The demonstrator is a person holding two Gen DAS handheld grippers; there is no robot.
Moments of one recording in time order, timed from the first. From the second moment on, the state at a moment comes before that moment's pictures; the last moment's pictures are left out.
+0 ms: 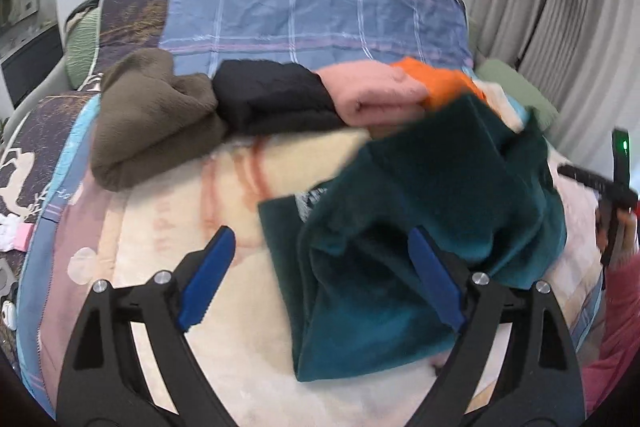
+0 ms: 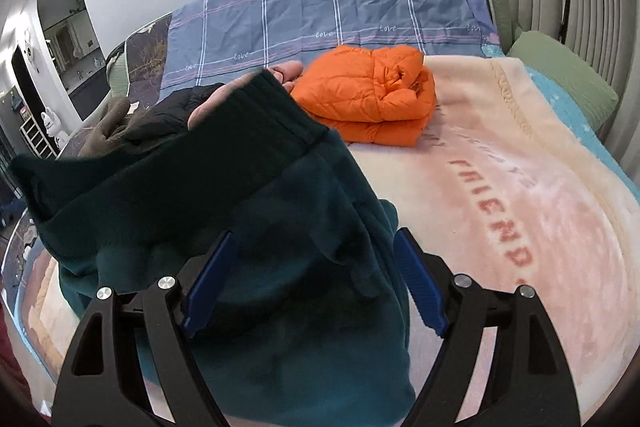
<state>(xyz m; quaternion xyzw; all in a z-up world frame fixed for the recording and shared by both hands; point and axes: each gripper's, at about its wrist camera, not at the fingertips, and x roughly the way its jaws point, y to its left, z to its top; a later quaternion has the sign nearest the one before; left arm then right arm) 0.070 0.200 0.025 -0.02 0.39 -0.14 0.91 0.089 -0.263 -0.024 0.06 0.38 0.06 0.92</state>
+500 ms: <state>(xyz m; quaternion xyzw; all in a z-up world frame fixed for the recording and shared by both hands) 0.170 0.179 -0.024 -0.05 0.41 -0.16 0.90 0.137 -0.278 -0.030 0.08 0.39 0.08 0.92</state>
